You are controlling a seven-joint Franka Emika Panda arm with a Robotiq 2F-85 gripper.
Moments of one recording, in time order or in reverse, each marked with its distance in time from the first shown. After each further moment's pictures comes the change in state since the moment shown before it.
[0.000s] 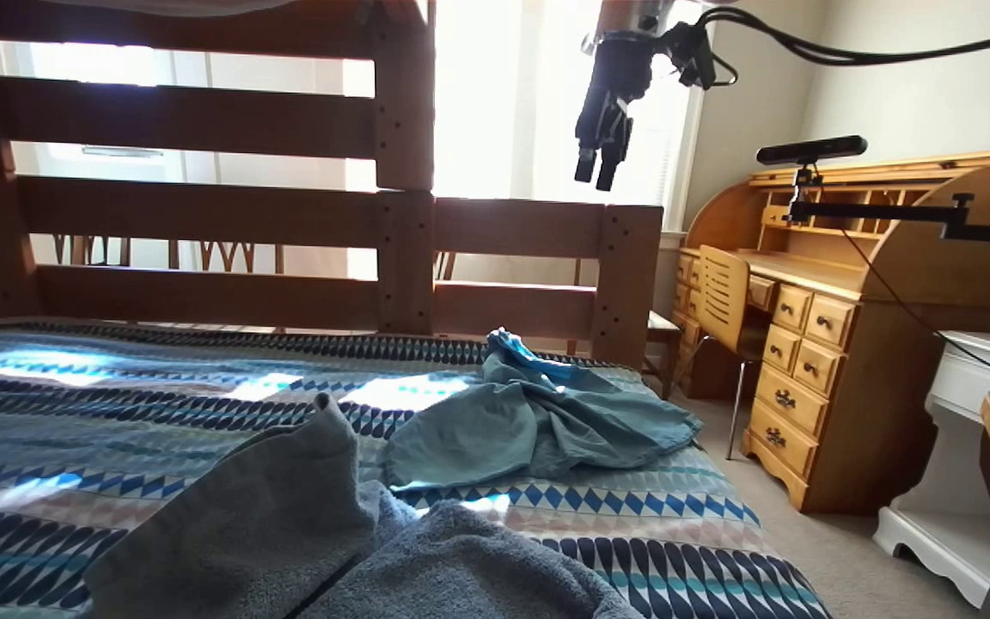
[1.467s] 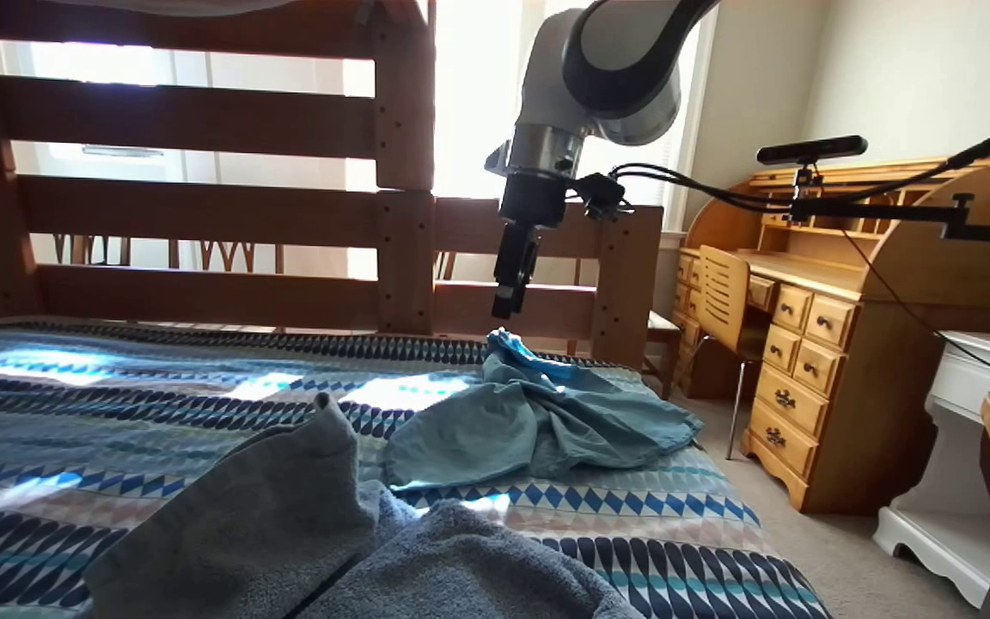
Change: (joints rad) arm 0.033 0.434 0.144 0.176 -0.008 0.238 -0.183
